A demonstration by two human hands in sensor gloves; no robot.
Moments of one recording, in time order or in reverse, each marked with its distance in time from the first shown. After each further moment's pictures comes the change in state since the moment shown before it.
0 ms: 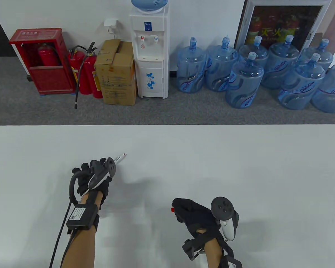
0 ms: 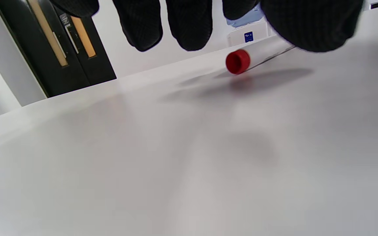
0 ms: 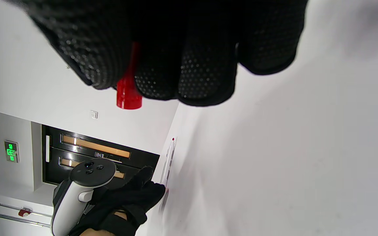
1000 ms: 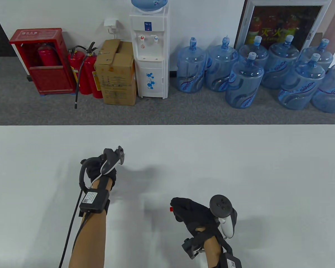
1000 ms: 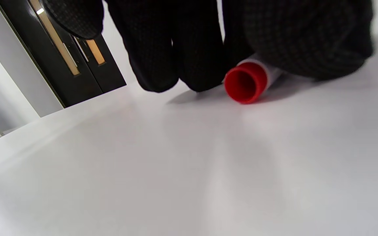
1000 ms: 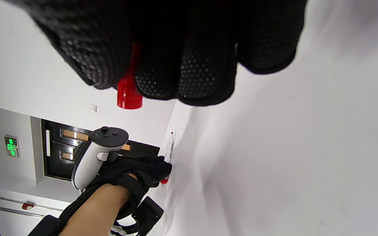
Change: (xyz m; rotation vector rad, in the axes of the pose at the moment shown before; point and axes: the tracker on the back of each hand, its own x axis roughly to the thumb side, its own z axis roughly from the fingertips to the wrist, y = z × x) left_hand 0.027 0.013 -0.038 -0.001 0.072 -0.075; right_hand 0.001 0.004 -0.006 0.044 0.007 -0.010
